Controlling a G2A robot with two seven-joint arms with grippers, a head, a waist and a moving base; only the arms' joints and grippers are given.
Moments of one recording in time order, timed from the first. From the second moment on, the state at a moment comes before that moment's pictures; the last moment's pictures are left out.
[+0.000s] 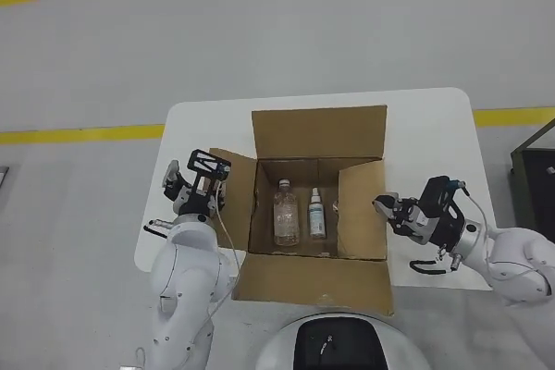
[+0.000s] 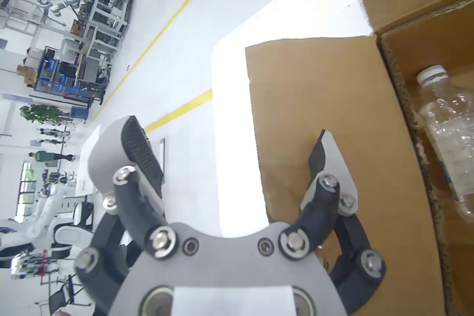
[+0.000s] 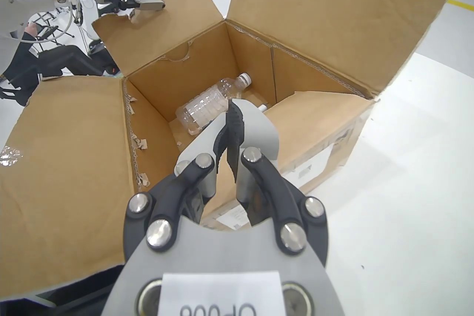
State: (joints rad) left arm 1.12 -1.36 -1.33 -2.00 2.07 -0.18 -0.93; right arm -1.34 -1.03 1.44 -1.82 -0.77 -0.64 0.32
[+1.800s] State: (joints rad) left arm 1.02 -1.45 -0.95 -1.90 1.13 -0.31 -0.79; right arm -1.62 -1.01 1.75 -1.87 -0.74 -0.59 0.17
